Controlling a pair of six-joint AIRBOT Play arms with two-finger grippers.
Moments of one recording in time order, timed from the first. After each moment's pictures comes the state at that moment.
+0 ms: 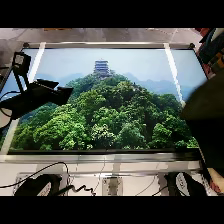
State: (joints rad) left arm -0.15 -0.77 0.98 1.07 -0.72 -1.08; right arm -0.67 -0.71 1.35 -1.40 1.24 1.65
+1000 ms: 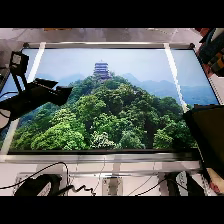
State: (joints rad) left arm -0.15 -0.77 0.98 1.07 -0.72 -1.08; right arm -0.84 -0.74 1.34 -1.38 1.41 1.50
